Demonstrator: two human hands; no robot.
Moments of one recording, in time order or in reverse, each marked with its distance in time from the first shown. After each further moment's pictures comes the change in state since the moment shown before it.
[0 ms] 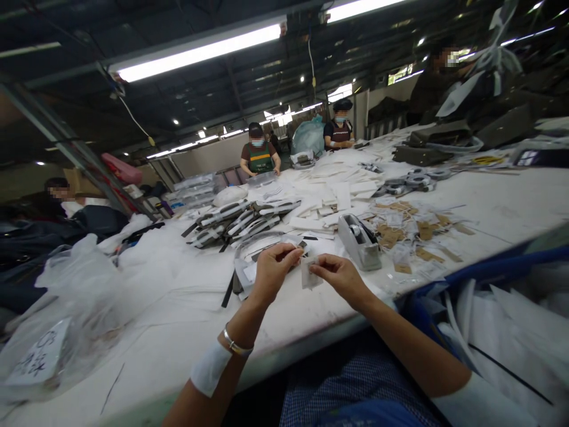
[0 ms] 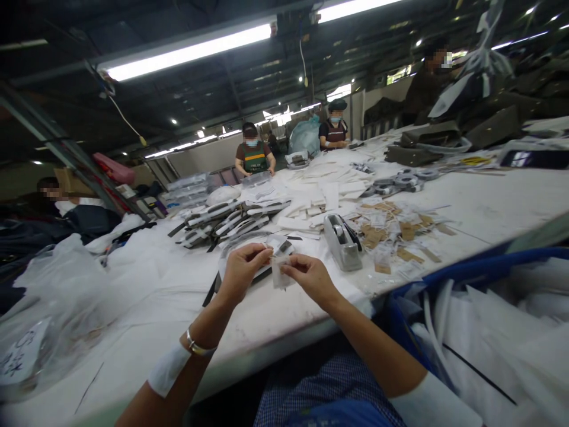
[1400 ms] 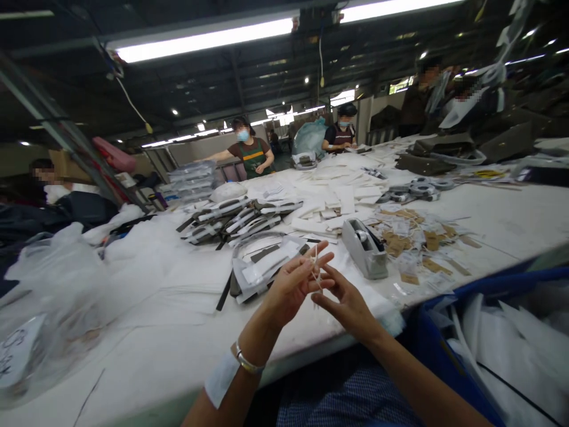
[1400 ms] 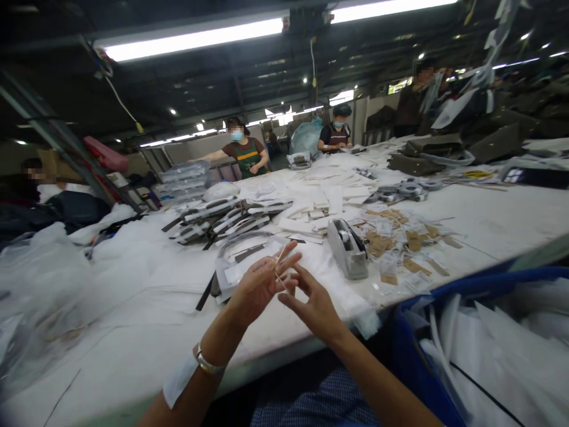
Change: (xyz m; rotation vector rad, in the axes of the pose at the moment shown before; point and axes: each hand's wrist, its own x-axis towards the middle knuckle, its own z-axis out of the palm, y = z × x) left_hand -0.018 0.001 0.006 -0.939 -0.410 -0.152; right_hand -0.027 0.018 0.018 -0.045 0.002 0.000
